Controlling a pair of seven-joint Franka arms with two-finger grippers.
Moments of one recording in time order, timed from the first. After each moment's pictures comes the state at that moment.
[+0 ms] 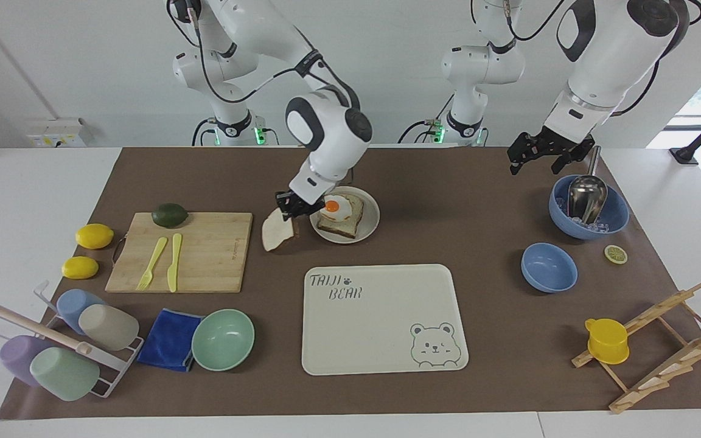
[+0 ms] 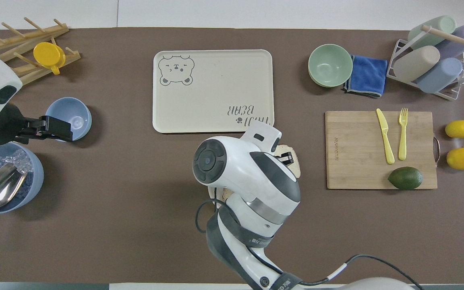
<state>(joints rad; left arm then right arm) -0.15 -0.06 0.00 -1.72 -0.05 1.61 -0.11 0.55 0.28 0.18 -1.77 -0.40 1.73 0.61</state>
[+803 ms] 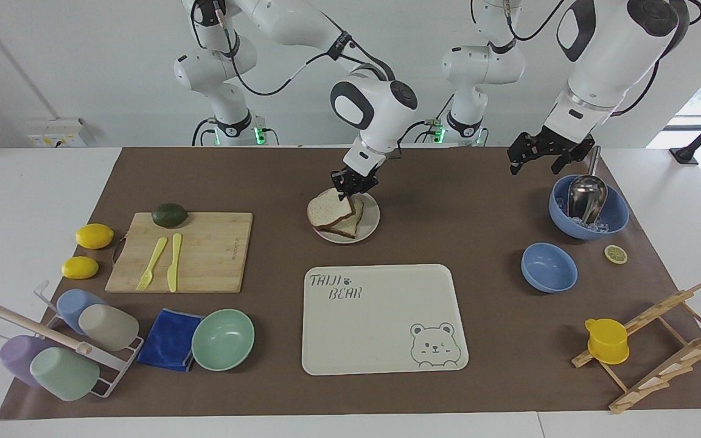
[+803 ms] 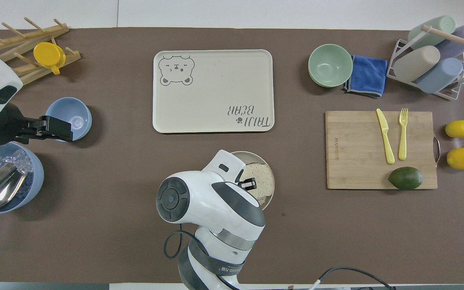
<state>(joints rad) -0.15 -0.06 0.00 -1.72 -0.05 1.61 -0.11 0.61 0.31 0.24 -1.80 -0.33 1.85 0.77</state>
